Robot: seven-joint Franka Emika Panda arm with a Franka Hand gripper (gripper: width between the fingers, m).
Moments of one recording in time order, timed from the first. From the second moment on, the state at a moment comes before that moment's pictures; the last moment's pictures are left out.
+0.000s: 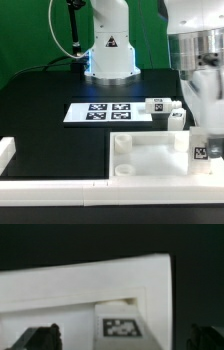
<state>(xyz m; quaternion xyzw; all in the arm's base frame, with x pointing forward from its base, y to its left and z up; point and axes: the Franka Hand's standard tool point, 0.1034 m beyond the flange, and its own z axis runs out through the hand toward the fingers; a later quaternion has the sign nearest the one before) 0.641 0.125 0.069 -0.75 0.65 -0.02 0.09</state>
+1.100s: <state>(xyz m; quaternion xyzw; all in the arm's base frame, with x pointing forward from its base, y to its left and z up) 0.644 0.112 0.071 -0.98 0.18 -0.06 0.05</state>
